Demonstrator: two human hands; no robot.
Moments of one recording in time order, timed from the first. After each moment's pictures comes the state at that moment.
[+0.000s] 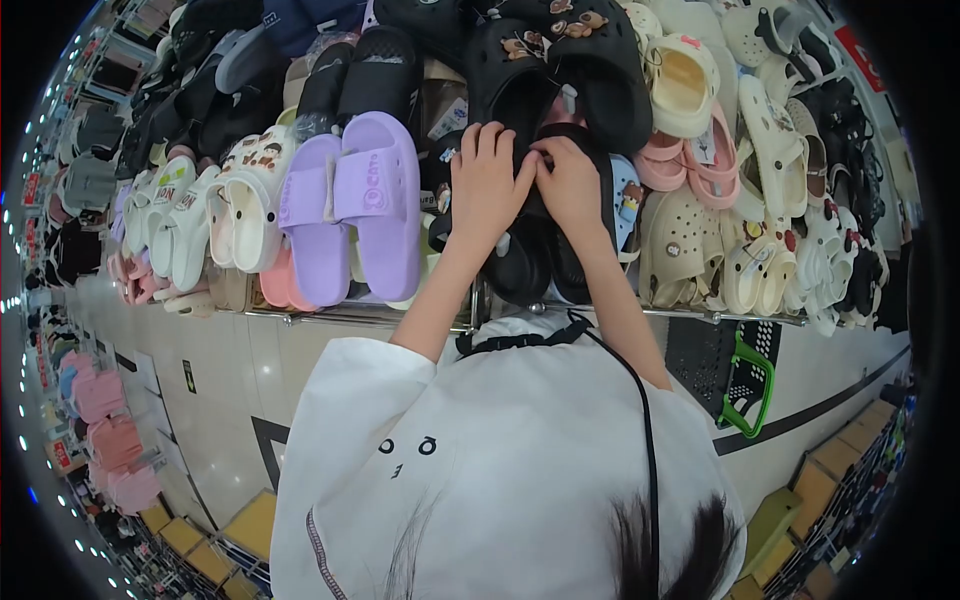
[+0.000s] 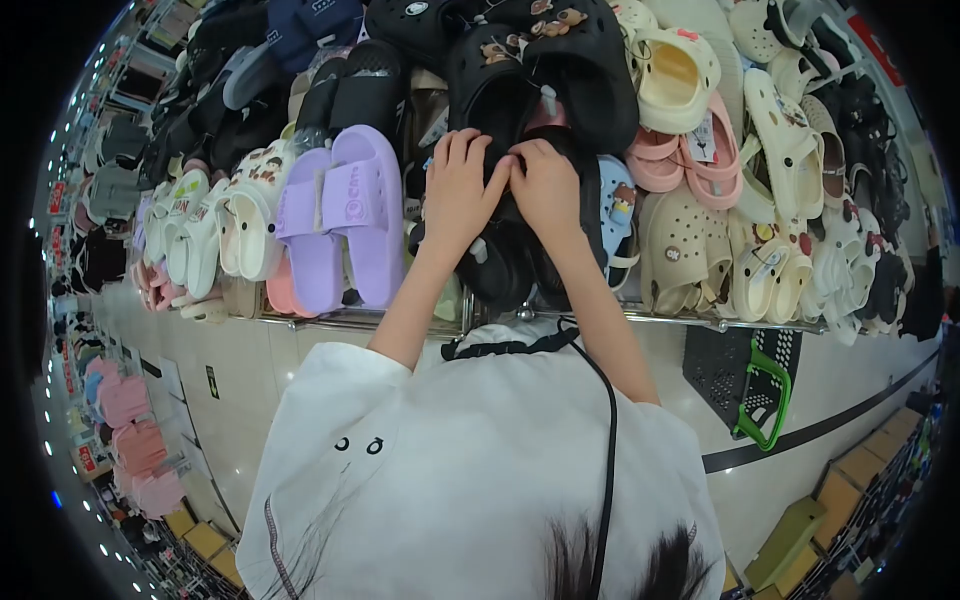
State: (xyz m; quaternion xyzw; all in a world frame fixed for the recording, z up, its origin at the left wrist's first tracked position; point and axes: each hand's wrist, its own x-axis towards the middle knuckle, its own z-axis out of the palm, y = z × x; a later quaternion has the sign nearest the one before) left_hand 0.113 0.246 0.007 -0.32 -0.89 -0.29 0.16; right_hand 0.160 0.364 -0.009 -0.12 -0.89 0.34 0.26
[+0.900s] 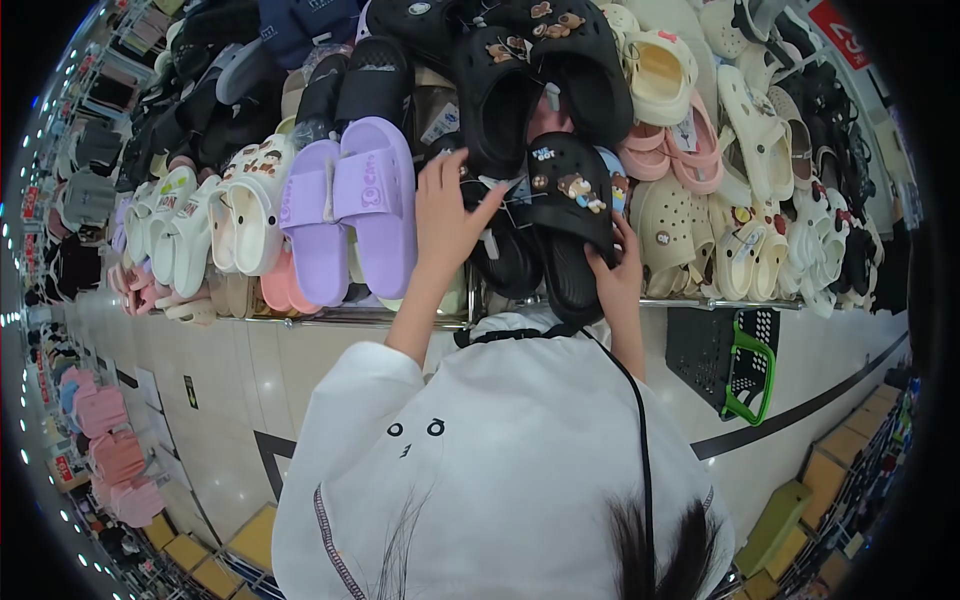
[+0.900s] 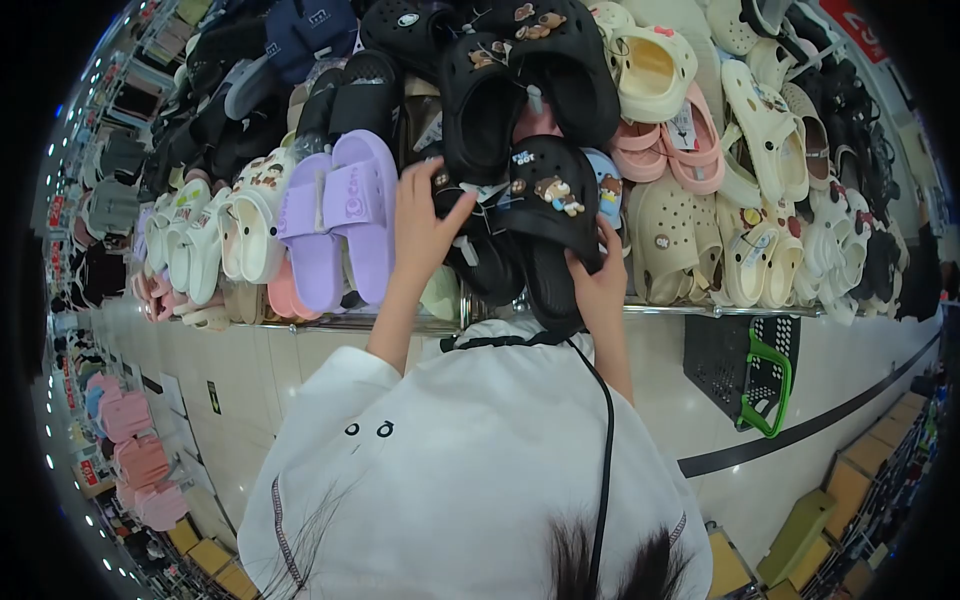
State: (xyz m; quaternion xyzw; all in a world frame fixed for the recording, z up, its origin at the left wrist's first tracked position) left_hand 0.136 0.199 0.018 -0.30 -0.85 -0.40 0.17; right_hand 0.301 0.360 -0.016 -0.30 -0.71 0.59 0.23
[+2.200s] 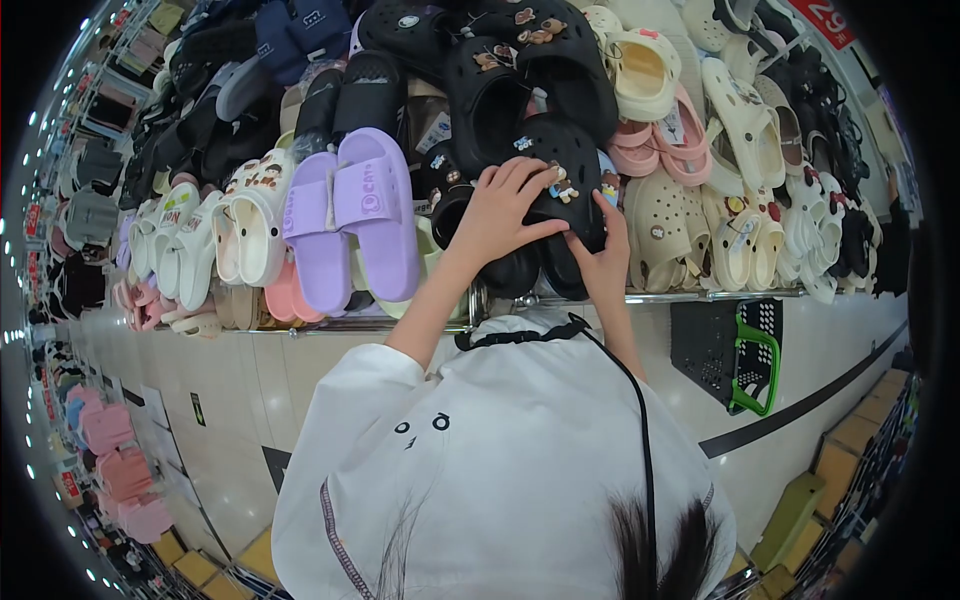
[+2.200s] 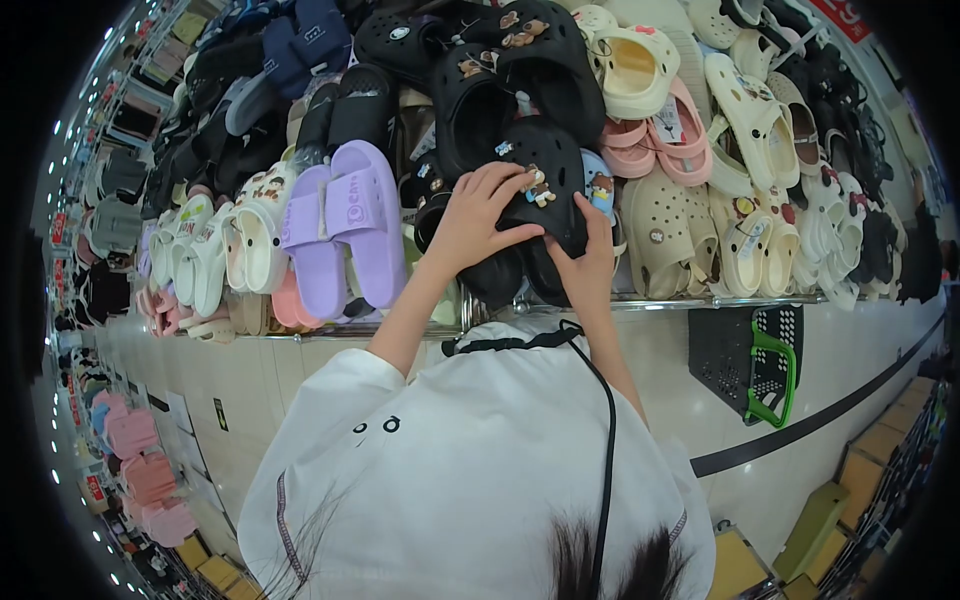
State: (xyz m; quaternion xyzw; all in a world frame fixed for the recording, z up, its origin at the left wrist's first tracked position) left_hand 0.142 0.237 0.026 -0.56 -0.75 -0.33 0.09; right_hand 0.284 0.358 -0.006 -0.21 -0.81 0.45 0.31
